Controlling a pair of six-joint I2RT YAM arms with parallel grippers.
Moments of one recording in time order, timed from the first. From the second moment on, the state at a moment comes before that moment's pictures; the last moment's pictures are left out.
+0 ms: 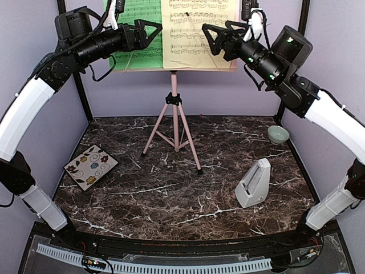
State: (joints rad) left arm -0.70 1.58 2.09 -0.39 0.07 -0.12; right arm 0.84 1.47 1.68 0.20 0.09 -0.11
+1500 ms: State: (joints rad) left arm -0.86 1.19 1.21 -0.47 -0.07 -0.17; right arm 0.84 1.18 1.25 -1.28 0.35 0.98
